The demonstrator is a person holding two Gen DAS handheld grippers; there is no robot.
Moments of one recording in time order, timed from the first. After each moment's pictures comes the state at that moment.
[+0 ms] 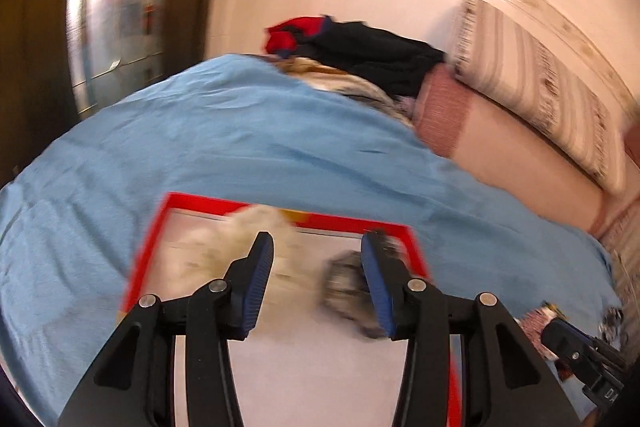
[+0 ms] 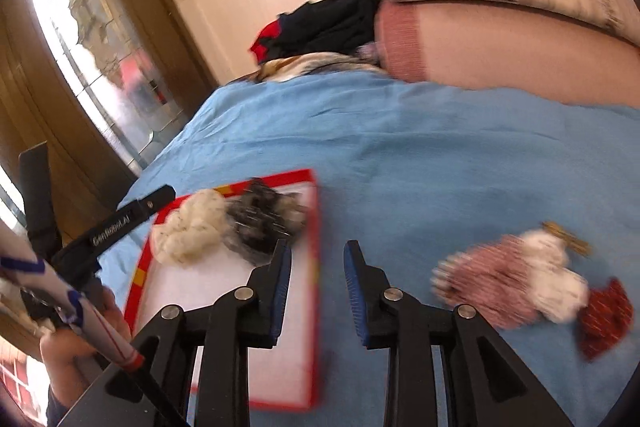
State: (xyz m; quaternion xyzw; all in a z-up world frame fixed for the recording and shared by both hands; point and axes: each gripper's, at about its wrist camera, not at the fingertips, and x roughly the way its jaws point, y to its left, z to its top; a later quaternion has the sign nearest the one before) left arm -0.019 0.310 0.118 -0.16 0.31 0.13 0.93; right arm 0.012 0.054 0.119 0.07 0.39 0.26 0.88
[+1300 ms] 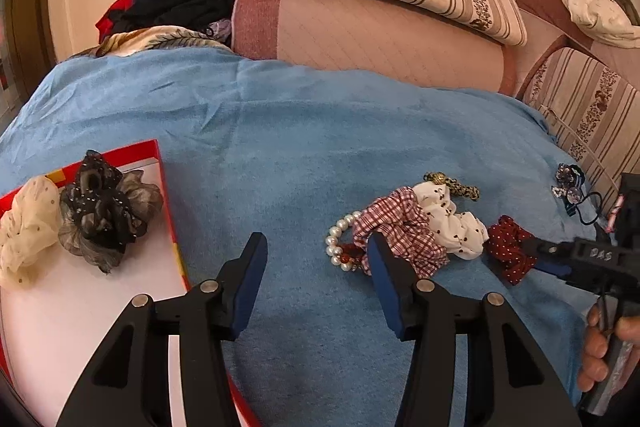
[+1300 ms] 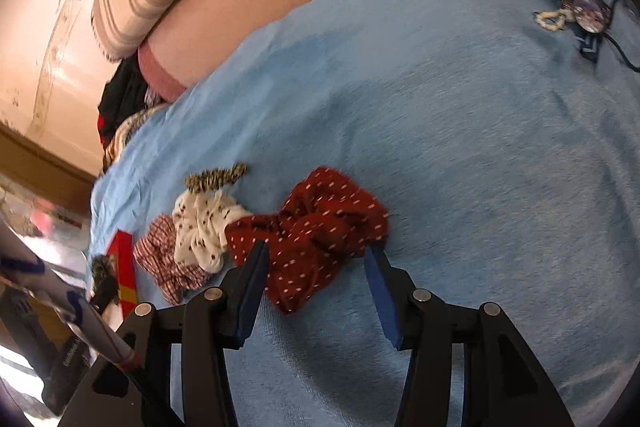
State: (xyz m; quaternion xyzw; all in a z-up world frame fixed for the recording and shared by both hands) left arm 0.014 0.118 0.072 -0.05 0.40 -0.07 0.91; right arm 0.019 -0.193 0.027 0.28 0.49 0.06 0.83
